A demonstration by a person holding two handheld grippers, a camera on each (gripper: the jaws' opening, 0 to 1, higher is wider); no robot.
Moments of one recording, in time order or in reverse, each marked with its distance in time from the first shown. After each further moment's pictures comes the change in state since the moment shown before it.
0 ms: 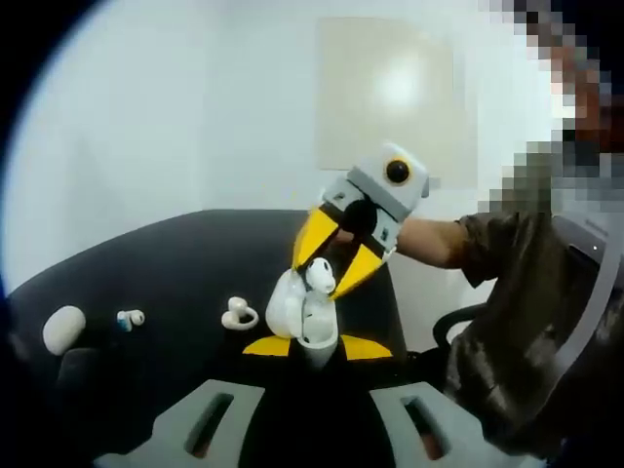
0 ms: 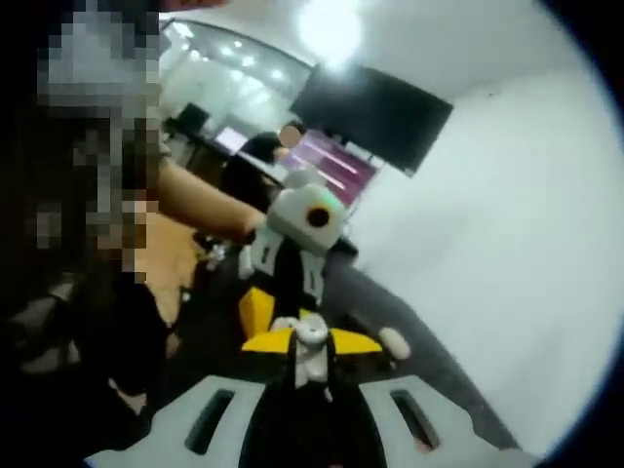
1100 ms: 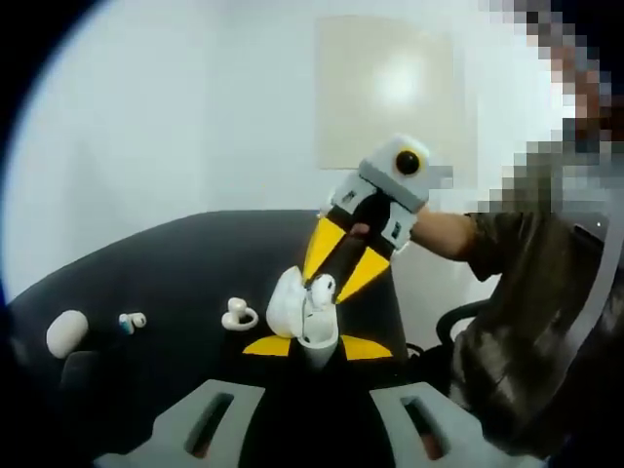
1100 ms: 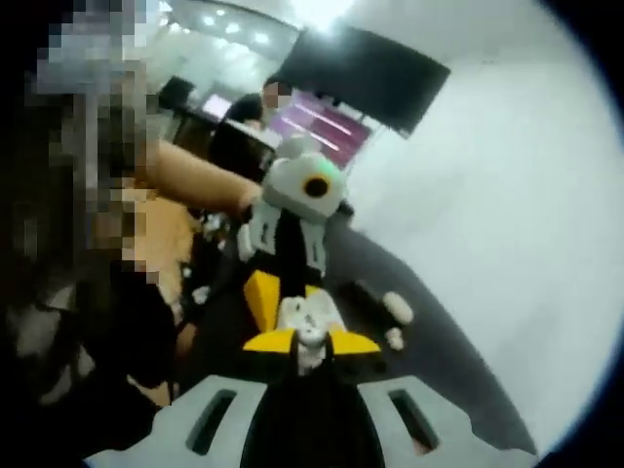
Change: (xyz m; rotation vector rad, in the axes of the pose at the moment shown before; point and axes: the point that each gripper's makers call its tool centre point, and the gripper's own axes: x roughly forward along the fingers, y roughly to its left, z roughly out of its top) left arm 0.002 -0.001 -0.003 0.025 0.002 0.014; right arm -0.009 0.016 -0.008 0.144 0.174 0.002
